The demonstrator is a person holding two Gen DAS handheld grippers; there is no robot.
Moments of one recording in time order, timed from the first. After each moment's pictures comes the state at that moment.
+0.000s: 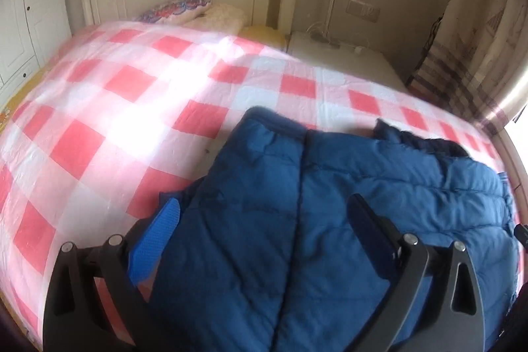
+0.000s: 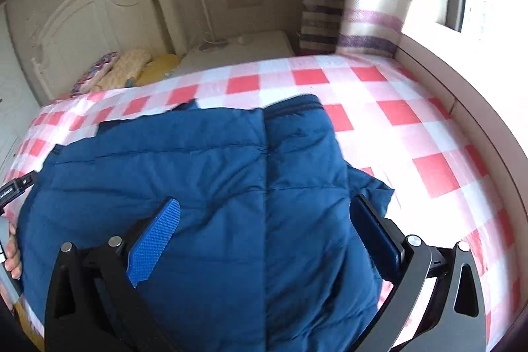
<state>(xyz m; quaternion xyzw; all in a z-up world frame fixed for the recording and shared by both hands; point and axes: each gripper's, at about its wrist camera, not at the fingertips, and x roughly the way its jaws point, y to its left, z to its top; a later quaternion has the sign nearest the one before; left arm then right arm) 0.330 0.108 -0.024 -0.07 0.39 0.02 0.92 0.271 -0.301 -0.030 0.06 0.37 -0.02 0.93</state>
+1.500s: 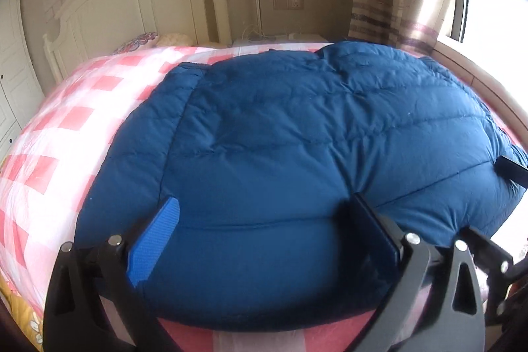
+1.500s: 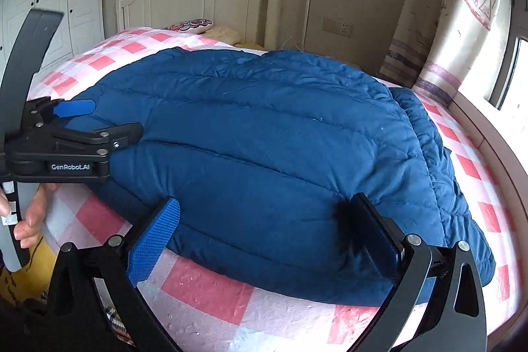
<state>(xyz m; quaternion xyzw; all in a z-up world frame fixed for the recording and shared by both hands) 0.183 0.032 -0.062 0.06 0.36 -0.05 0.93 0.125 -0.175 -0.067 -0.08 0.33 0.07 0.94</state>
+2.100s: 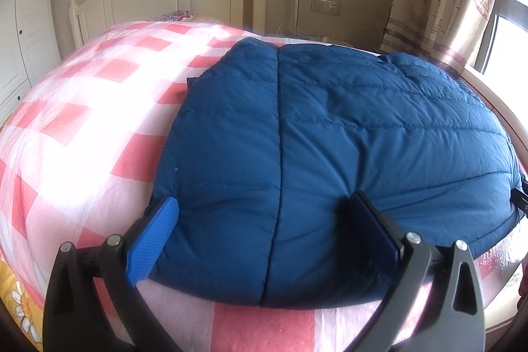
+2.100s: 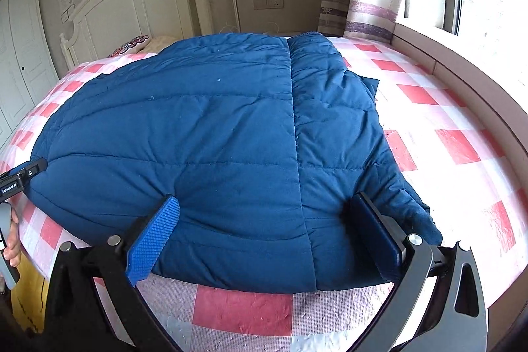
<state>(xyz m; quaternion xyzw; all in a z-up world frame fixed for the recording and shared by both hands) 0.177 0.107 -0.077 -0.01 0.37 -0.01 0.93 0.122 -0.276 -0.085 0.04 0.35 -0.01 0.94</state>
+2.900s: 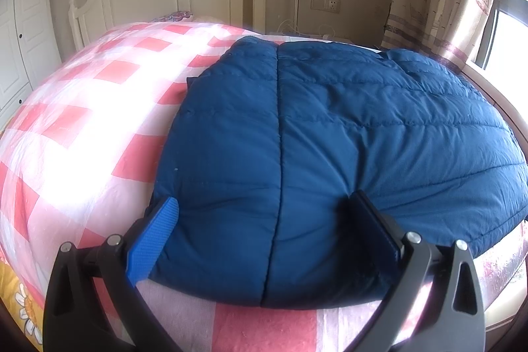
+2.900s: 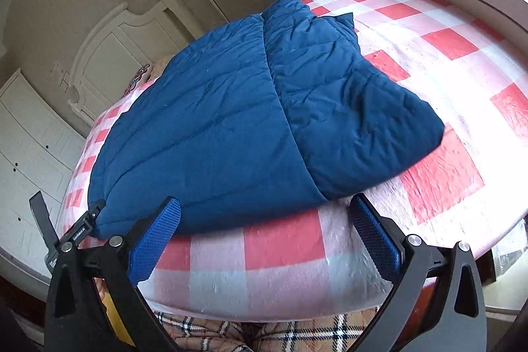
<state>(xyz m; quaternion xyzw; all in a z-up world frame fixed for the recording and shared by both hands) 0.179 0.104 -0.078 0.00 0.37 -0.01 0.93 0.098 -0.297 -0.081 0.26 0.39 0.01 0.88</state>
